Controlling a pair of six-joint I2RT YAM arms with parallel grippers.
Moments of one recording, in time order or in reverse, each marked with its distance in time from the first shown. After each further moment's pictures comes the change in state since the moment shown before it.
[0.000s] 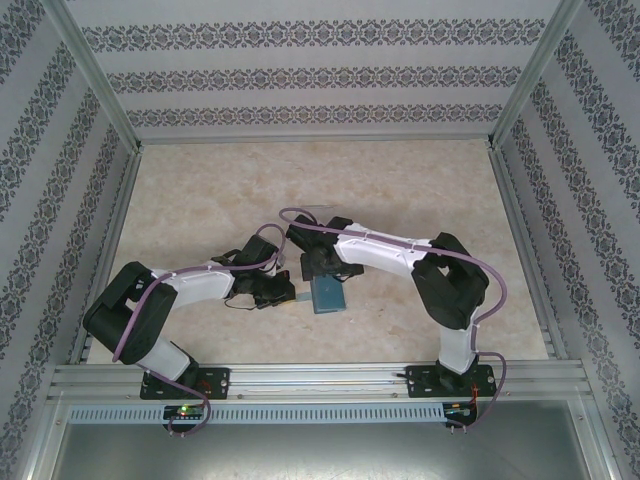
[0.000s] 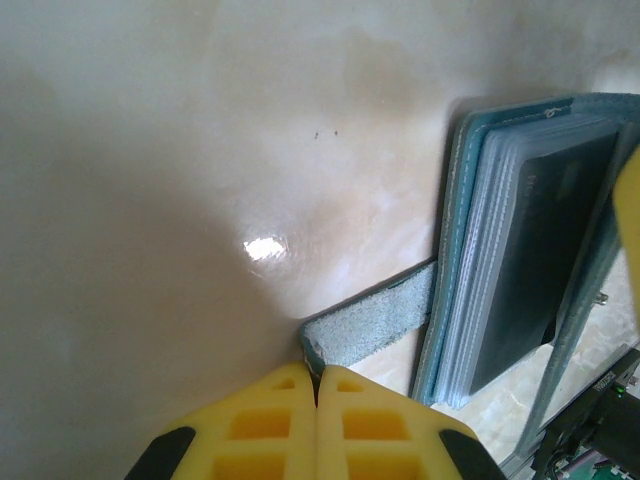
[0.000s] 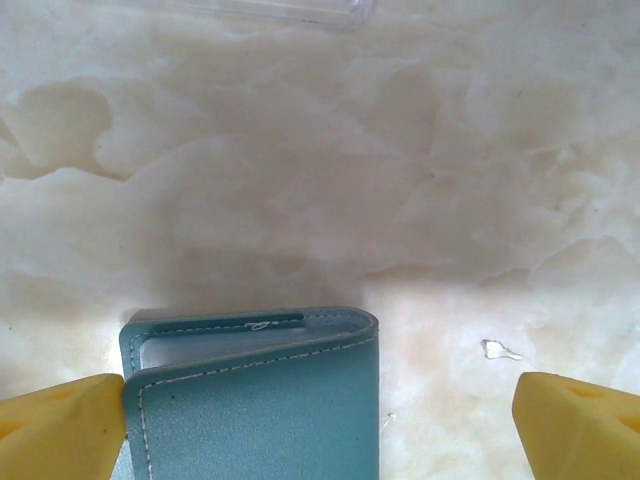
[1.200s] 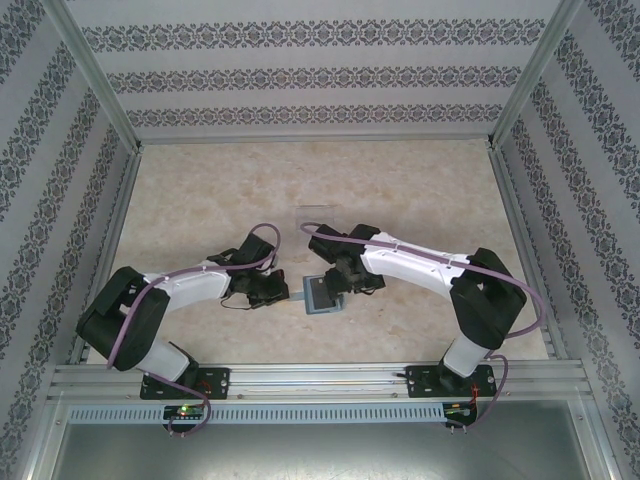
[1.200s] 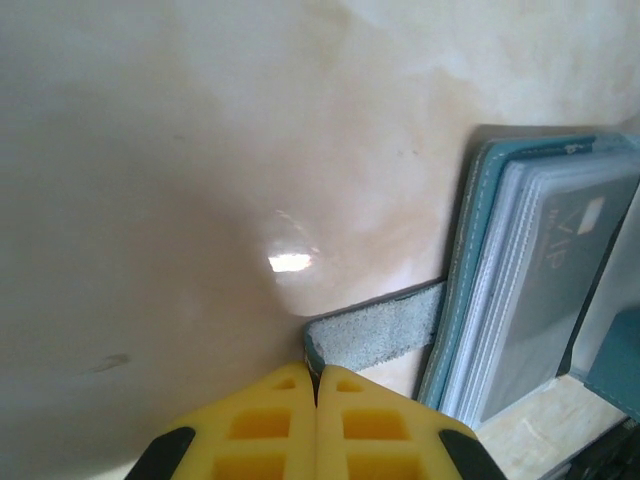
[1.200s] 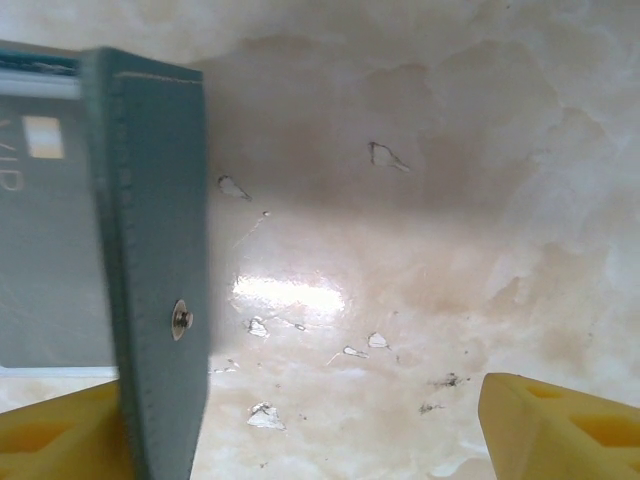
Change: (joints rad) left arm 0.027 -0.050 0.009 -0.107 -0.085 -0.010; right arm -0.016 -0.211 -0.185 -0.122 -0.102 -0.109
